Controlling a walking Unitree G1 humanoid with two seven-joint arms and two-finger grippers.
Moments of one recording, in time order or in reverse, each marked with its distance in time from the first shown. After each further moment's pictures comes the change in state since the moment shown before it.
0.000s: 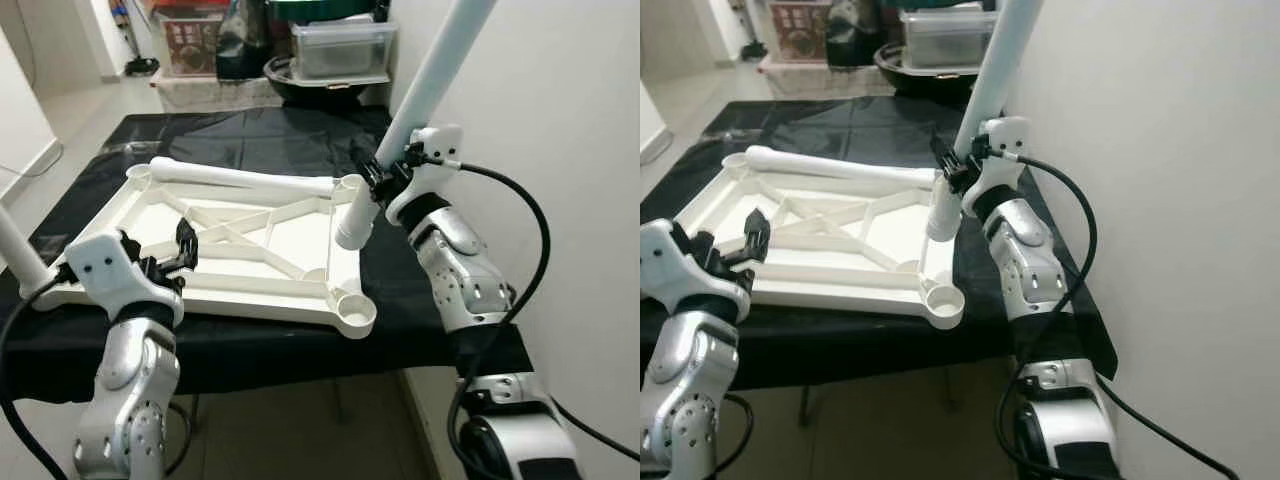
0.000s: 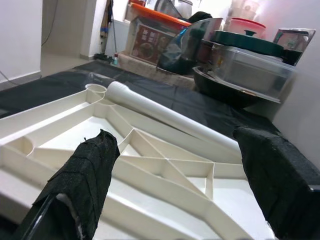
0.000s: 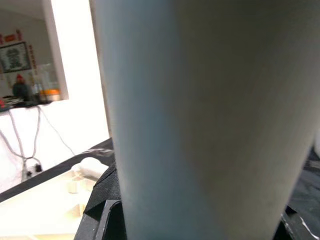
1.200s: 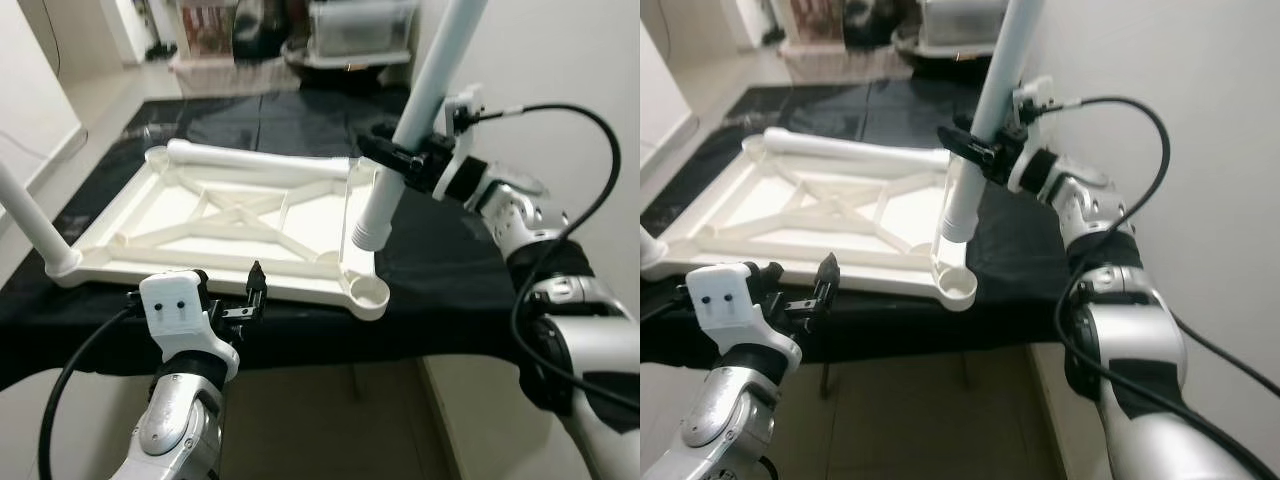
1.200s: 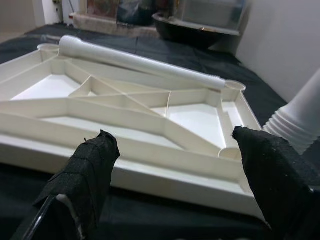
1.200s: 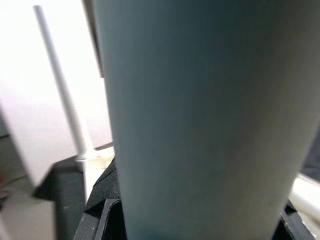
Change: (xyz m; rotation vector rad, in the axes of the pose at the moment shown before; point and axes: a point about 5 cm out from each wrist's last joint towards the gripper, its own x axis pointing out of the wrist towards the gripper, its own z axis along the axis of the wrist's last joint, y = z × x) left arm -0.060 -0.046 -0.011 0.062 0.146 -0.243; right arm 0.015 -0.054 0.033 0.125 0.159 0.559
